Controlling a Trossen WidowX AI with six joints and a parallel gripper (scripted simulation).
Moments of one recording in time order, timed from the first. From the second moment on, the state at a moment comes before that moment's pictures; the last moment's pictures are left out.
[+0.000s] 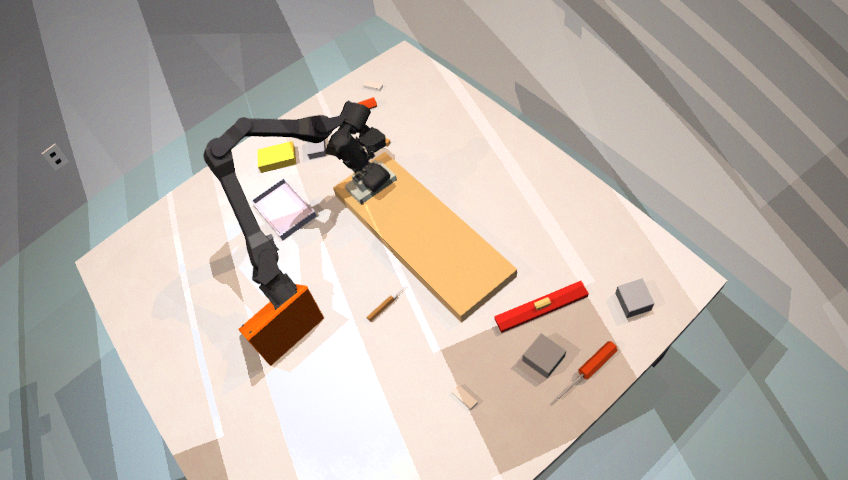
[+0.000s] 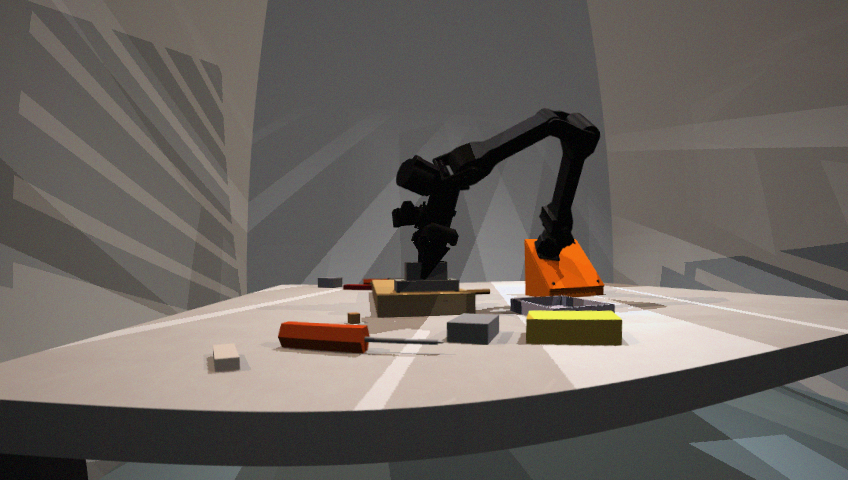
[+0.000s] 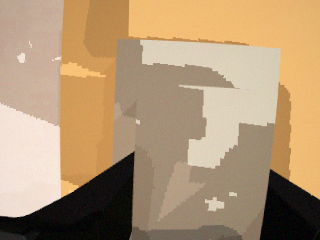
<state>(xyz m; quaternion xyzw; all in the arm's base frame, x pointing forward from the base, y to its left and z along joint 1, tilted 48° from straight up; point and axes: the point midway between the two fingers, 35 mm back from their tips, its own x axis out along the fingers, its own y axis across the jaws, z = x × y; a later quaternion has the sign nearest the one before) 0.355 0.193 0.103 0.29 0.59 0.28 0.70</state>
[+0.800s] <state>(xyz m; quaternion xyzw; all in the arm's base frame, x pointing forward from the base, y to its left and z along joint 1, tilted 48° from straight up) 0.353 0.191 0.100 0.28 0.59 0.29 0.70</state>
